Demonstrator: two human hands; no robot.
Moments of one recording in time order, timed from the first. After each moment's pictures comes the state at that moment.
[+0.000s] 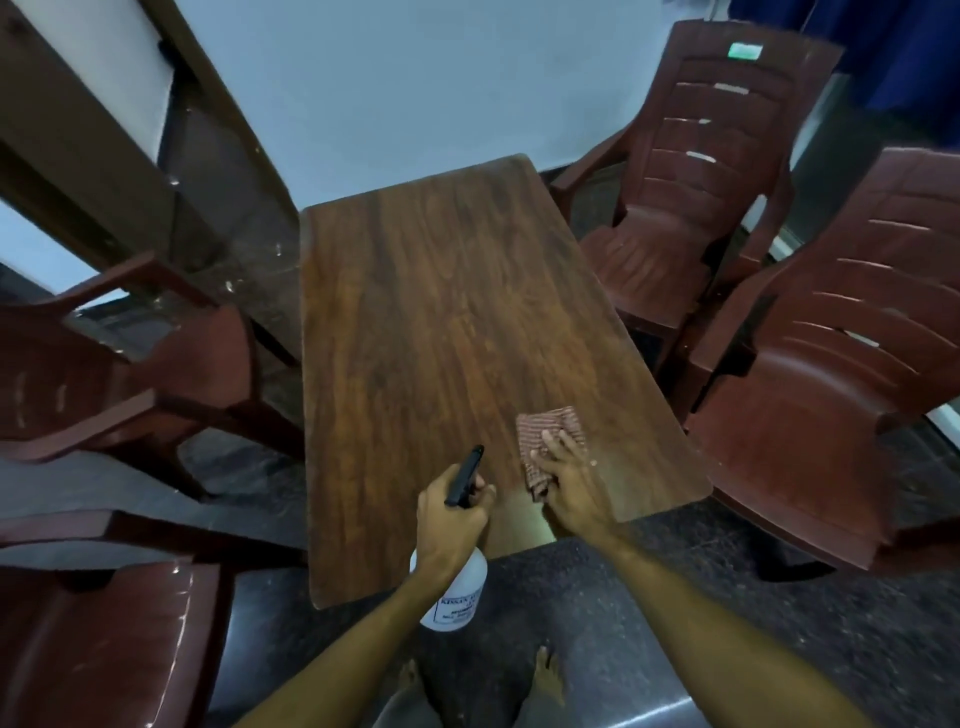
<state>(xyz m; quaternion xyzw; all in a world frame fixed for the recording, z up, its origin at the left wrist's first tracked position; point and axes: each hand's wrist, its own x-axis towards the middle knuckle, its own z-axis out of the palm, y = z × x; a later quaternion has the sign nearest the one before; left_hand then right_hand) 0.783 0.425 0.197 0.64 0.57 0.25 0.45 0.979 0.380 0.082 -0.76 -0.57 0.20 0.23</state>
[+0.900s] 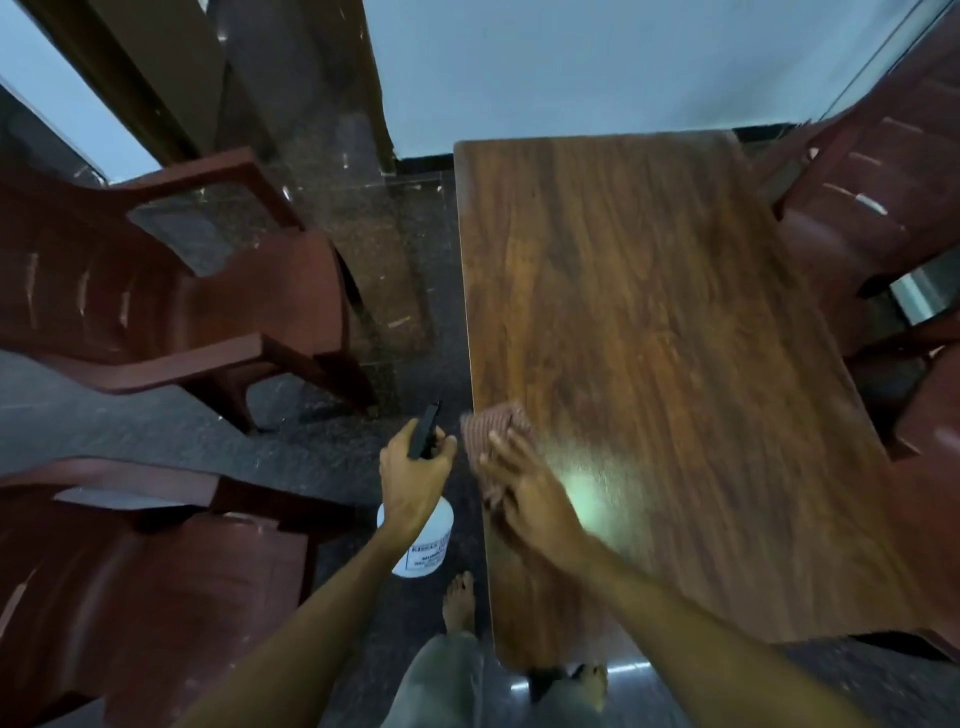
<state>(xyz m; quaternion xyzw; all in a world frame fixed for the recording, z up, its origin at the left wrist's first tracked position) 0.532 0.677 0.162 0.55 0.67 0.27 0.43 0.703 0.599 0.088 -0.64 -0.72 0.23 0.13</state>
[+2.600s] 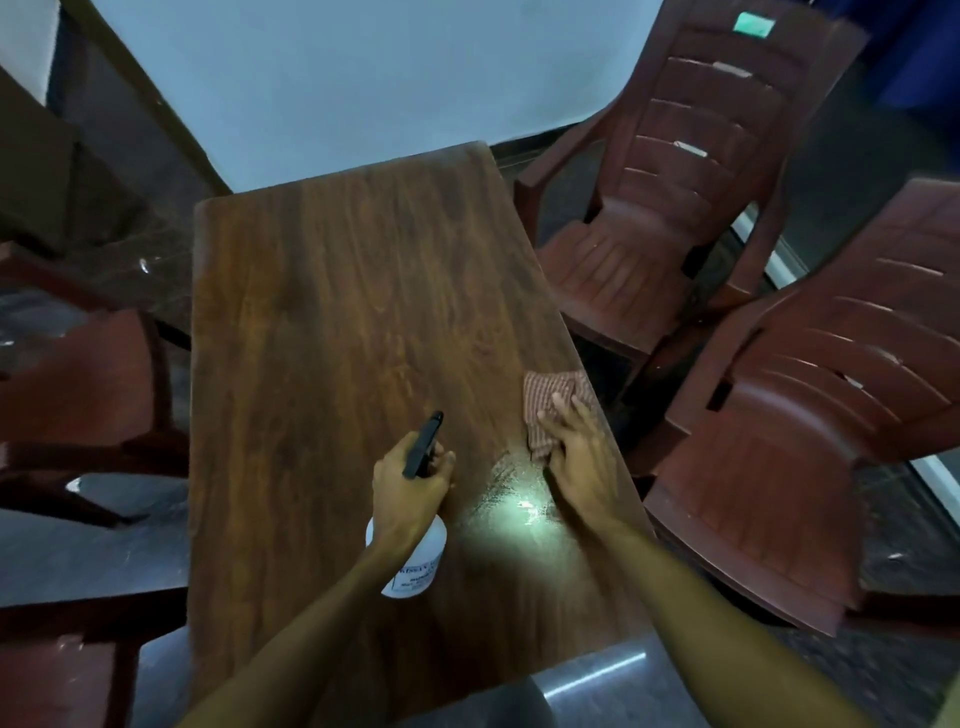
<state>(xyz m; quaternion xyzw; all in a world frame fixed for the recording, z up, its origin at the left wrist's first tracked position) 0.912 0.589 0.174 0.64 0.58 0.23 0.45 1.138 0.507 0.084 -0.79 -0.55 0.16 0.23</state>
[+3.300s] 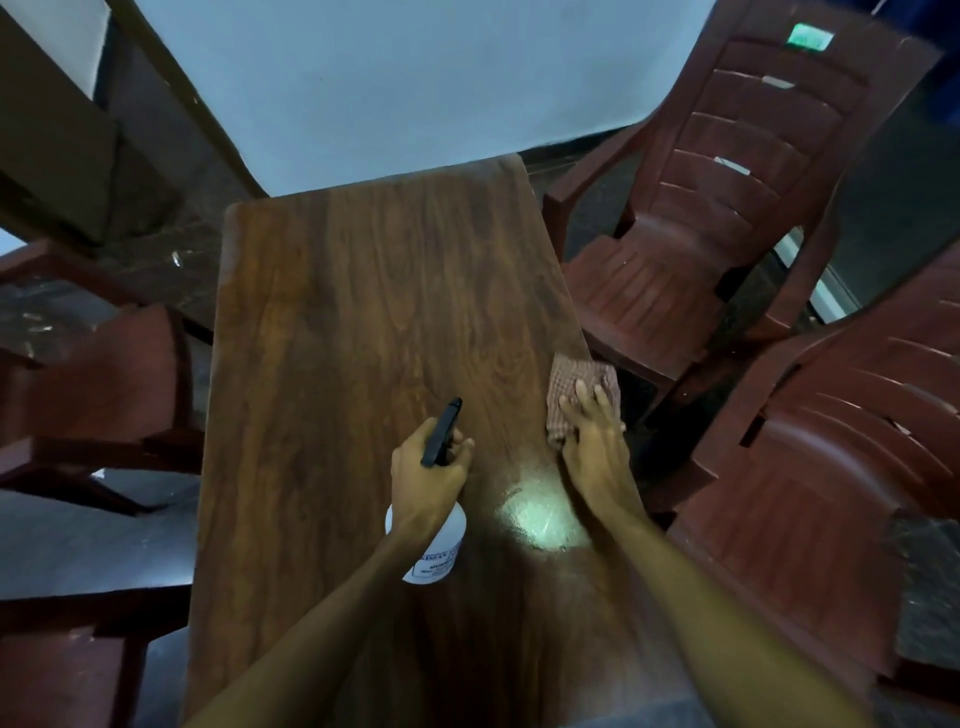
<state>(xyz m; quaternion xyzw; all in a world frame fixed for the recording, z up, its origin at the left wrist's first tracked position) 0.947 0.631 0.178 0.63 0.59 0.26 0.43 1.161 0.572 0.096 -0.83 -0.49 0.15 0.23</state>
